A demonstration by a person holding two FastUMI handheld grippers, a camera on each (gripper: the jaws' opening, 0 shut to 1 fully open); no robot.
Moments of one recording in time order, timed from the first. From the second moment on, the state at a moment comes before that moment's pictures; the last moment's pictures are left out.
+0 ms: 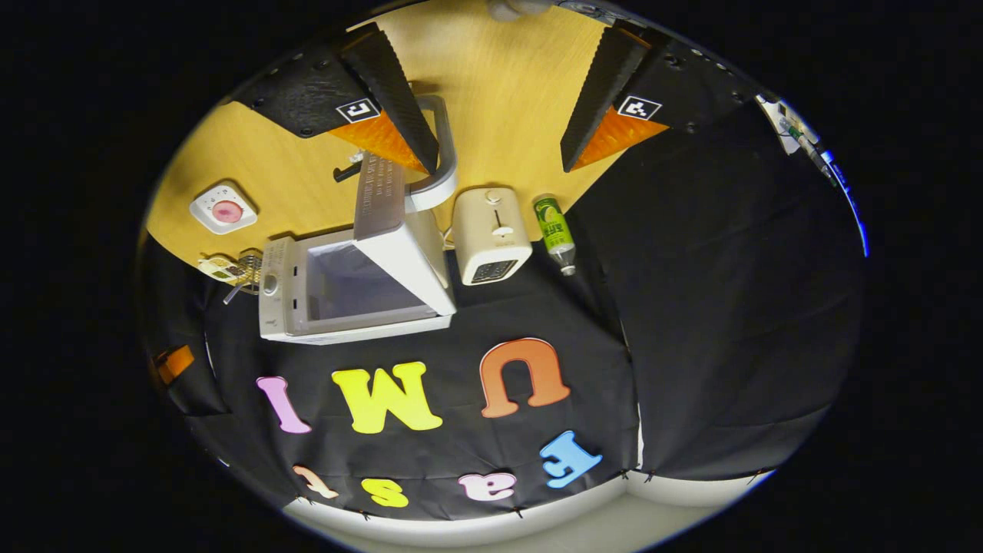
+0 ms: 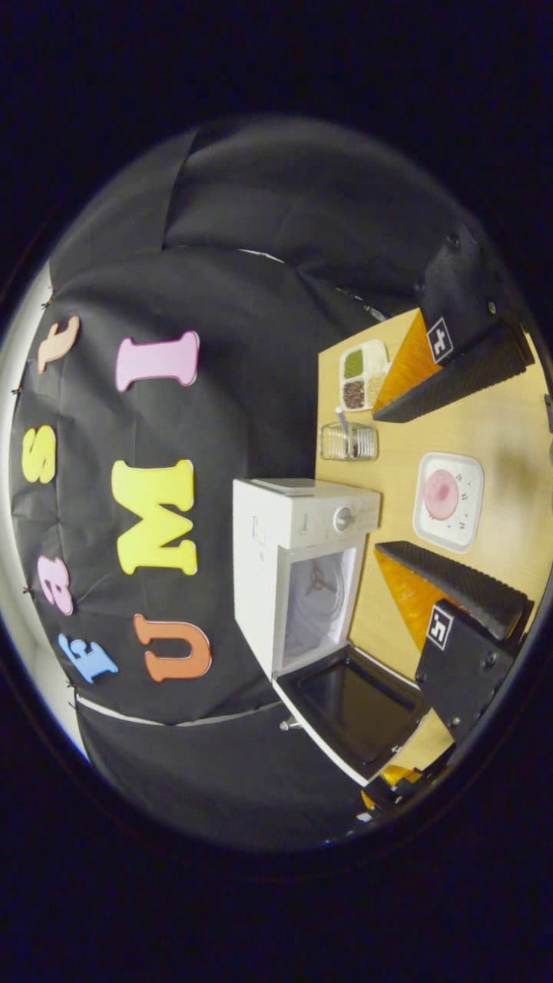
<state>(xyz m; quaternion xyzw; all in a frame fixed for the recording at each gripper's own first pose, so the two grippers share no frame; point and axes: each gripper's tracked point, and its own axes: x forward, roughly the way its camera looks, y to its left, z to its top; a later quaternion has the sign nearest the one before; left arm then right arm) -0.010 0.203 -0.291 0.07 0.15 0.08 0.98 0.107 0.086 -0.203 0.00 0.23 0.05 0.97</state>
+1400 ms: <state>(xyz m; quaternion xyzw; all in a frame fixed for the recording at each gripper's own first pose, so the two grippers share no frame) 0.016 0.102 -0.175 0.02 0.07 -0.02 1.00 0.139 0.066 -0.459 0.04 0.56 0.07 0.82</state>
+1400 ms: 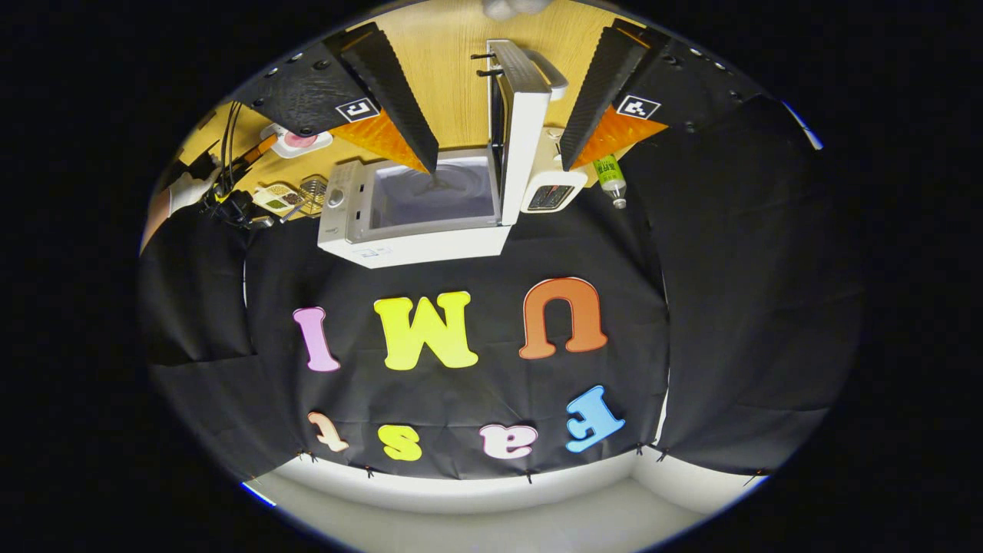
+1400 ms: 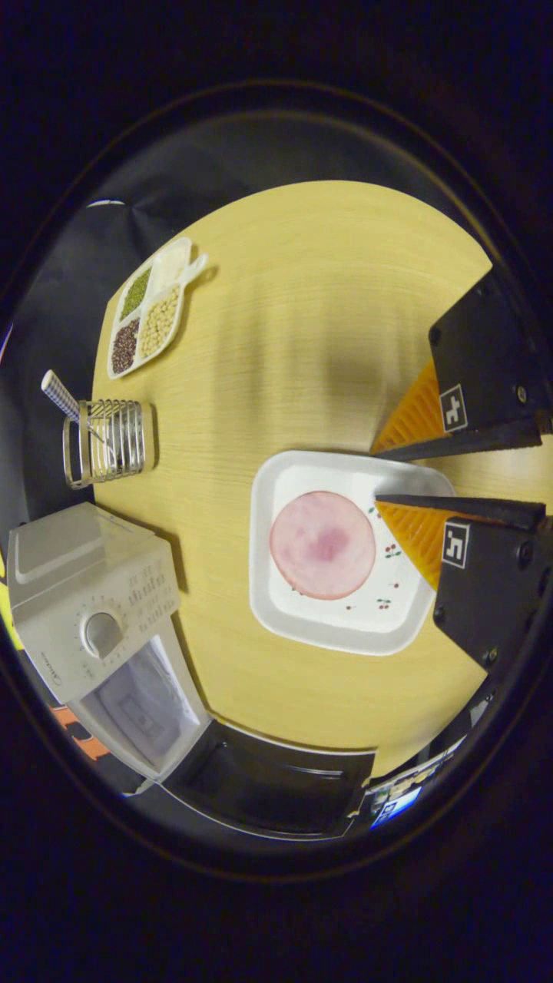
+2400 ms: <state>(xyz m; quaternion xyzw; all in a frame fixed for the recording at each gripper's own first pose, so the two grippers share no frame) 0.029 0.105 -0.178 0.02 0.08 -0.01 1.00 0.134 0.088 -0.449 0.19 0.53 0.03 0.82</state>
